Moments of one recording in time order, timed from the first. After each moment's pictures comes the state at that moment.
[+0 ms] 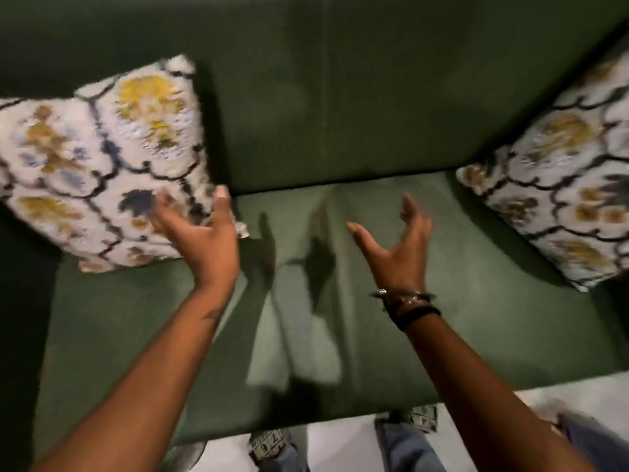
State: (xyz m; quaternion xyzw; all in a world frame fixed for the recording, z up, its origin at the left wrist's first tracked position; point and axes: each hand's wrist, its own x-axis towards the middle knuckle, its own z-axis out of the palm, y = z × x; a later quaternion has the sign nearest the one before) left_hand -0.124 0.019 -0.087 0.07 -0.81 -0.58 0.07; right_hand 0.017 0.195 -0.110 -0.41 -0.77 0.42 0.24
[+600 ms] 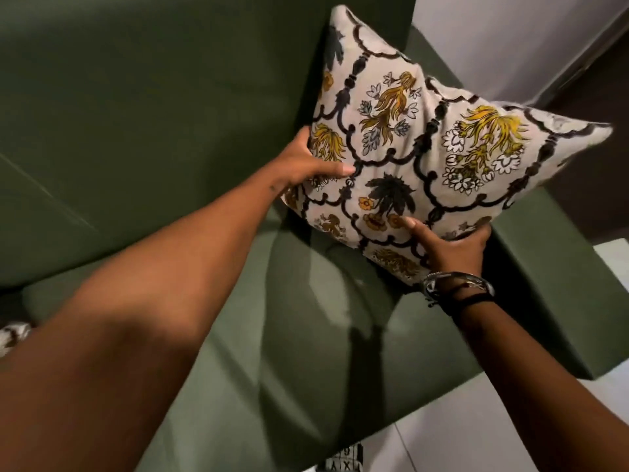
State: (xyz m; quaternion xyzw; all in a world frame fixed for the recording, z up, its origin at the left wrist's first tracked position) left_hand -0.042 0.509 -0.136 -0.31 -0.72 -0.42 -0.46; right_hand 0.239 0.553 -0.148 -0.61 -0.56 0.46 0.33
